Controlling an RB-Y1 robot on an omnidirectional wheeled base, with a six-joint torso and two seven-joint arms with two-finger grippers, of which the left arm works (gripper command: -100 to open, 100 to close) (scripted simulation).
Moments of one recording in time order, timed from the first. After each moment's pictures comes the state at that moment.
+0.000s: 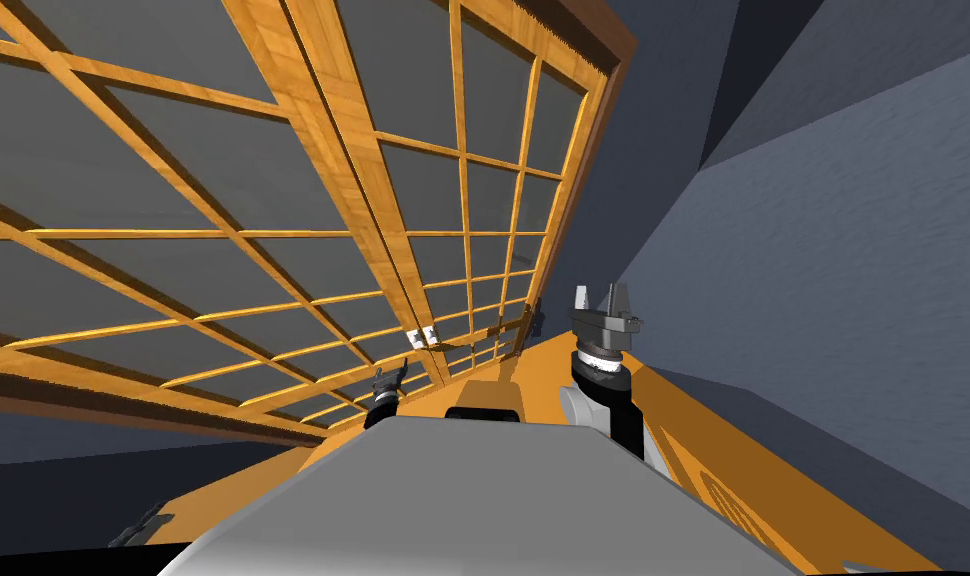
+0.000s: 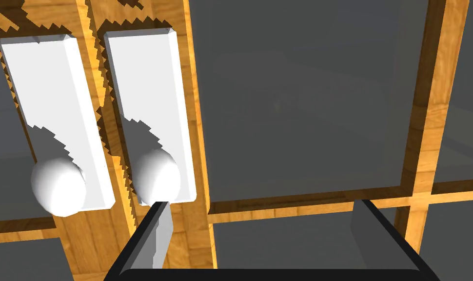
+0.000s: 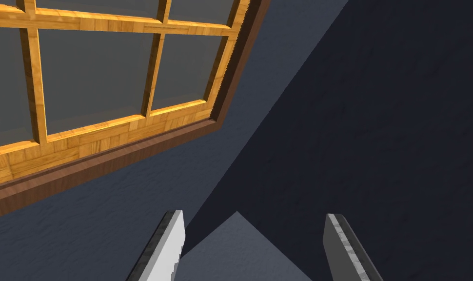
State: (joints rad) arm 0.08 0.04 0.57 -0.78 -0.15 -0.77 -1.42
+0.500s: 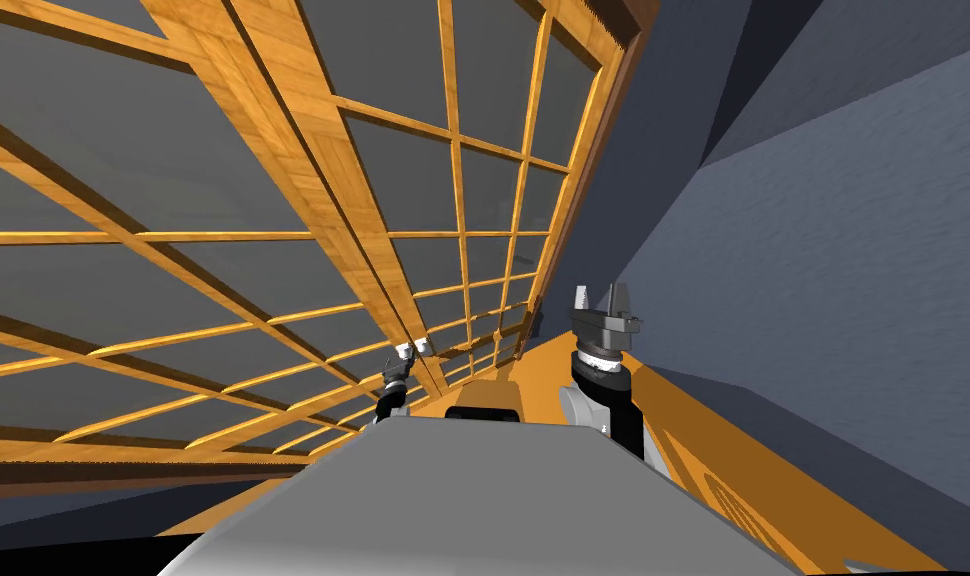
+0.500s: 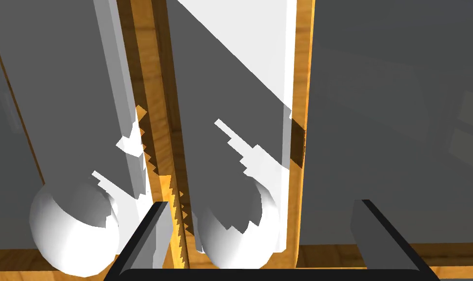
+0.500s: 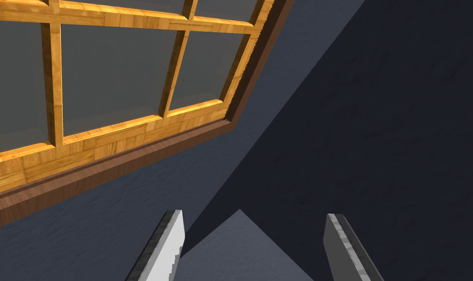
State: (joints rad) arm 0.03 0.02 0.55 -0.80 -0.16 -0.78 -1.42
